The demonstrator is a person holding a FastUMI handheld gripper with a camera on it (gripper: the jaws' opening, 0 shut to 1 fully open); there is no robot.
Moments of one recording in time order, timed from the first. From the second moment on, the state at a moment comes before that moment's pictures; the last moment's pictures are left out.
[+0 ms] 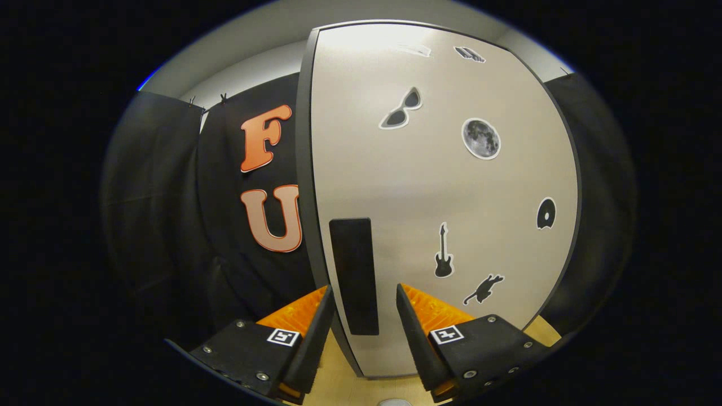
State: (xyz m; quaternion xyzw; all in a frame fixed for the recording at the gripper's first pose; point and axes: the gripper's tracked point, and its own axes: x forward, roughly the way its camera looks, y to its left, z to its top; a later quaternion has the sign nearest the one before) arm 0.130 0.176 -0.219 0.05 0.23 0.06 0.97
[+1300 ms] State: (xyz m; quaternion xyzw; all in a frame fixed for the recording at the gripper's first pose) arm 0.084 0.157 -0.206 0.07 0.23 0.11 0.97
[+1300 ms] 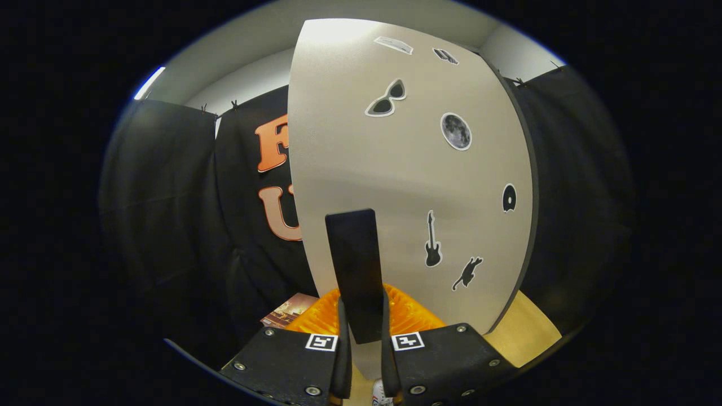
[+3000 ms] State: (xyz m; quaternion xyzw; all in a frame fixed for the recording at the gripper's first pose) arm 0.052 0.052 -0.199 0.05 0.23 -0.07 0.97
